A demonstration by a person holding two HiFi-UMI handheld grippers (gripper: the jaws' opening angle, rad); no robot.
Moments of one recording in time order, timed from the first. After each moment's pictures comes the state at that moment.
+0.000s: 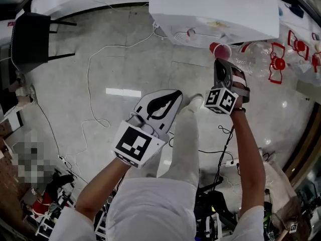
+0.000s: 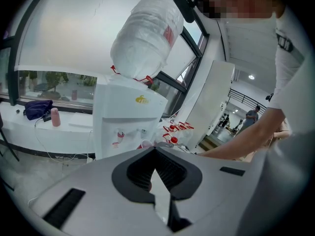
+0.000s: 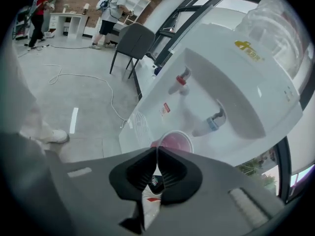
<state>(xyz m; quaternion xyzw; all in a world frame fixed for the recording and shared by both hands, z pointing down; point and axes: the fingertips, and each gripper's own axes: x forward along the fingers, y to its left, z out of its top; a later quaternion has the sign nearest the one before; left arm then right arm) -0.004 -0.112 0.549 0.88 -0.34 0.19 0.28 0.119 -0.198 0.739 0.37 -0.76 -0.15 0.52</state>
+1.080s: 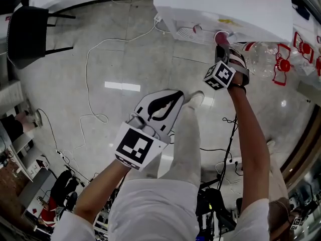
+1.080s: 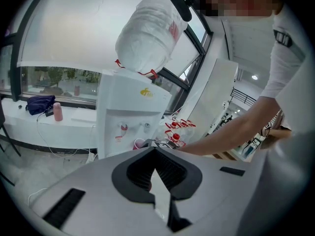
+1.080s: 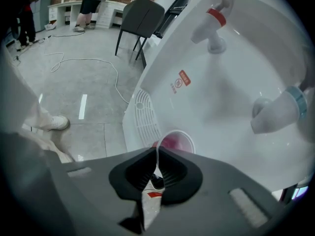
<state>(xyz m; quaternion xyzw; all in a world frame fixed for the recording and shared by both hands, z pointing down) -0.009 -0.107 0.572 0.86 -0.35 0.20 0.30 0.124 -0.248 0.828 0.32 -0.72 -0.11 0.60</state>
